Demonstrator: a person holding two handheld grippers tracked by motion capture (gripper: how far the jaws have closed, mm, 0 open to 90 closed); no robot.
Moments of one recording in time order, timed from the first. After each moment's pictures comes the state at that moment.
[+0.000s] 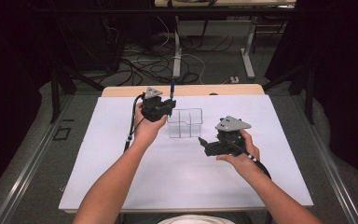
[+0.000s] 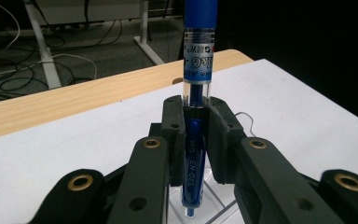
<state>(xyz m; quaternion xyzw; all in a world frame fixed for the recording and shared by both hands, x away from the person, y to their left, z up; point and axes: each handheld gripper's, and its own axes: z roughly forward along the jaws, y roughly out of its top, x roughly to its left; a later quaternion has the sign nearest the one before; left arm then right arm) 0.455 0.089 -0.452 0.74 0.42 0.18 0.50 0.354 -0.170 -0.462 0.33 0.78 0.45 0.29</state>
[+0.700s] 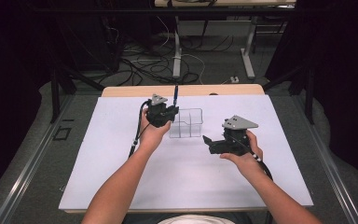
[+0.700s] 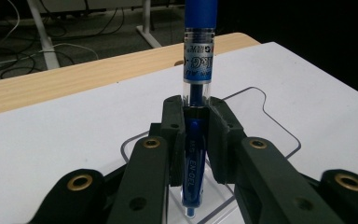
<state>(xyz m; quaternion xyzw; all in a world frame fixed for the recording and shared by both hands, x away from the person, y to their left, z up) 0.457 0.078 -0.477 0.74 0.42 0.18 0.48 0.358 -0.185 -0.468 0.37 0.76 0.46 0.27</state>
